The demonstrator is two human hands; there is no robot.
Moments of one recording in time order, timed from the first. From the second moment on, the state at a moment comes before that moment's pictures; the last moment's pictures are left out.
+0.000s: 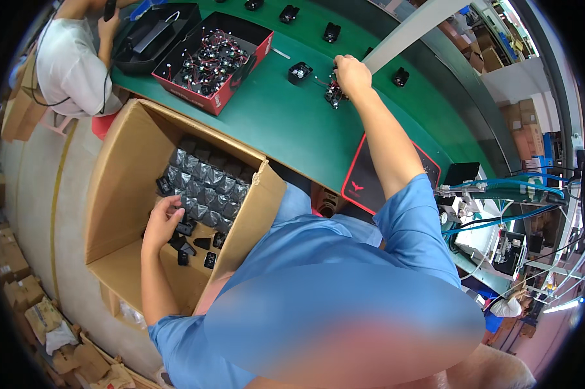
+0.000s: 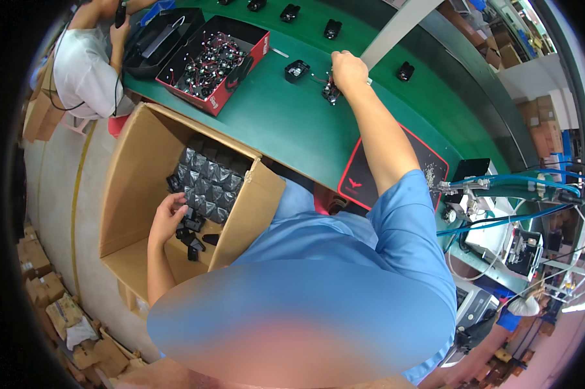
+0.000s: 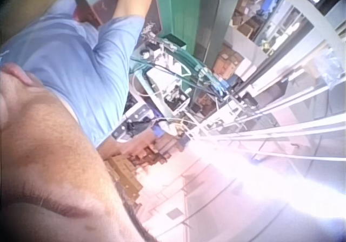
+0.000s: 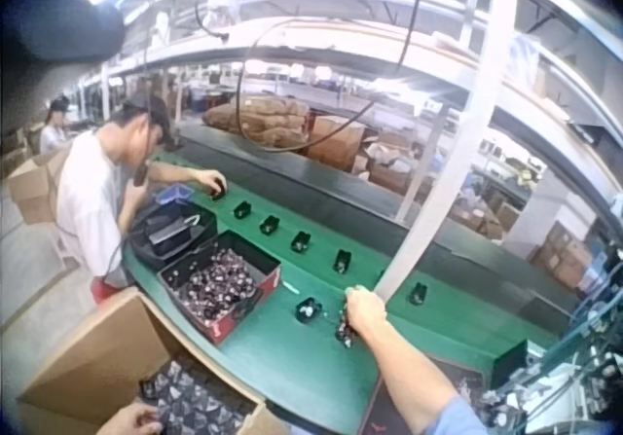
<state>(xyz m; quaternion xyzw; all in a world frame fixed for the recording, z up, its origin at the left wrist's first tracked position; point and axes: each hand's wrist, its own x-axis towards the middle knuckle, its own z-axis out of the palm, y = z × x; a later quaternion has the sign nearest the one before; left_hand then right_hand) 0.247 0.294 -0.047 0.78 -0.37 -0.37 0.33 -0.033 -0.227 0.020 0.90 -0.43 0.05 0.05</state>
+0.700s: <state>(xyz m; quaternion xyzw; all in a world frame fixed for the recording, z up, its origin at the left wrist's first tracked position) 0.240 0.289 -0.146 0.82 -0.45 -0.27 0.22 -0.044 -0.240 0.019 0.91 -0.38 -0.05 0.15</state>
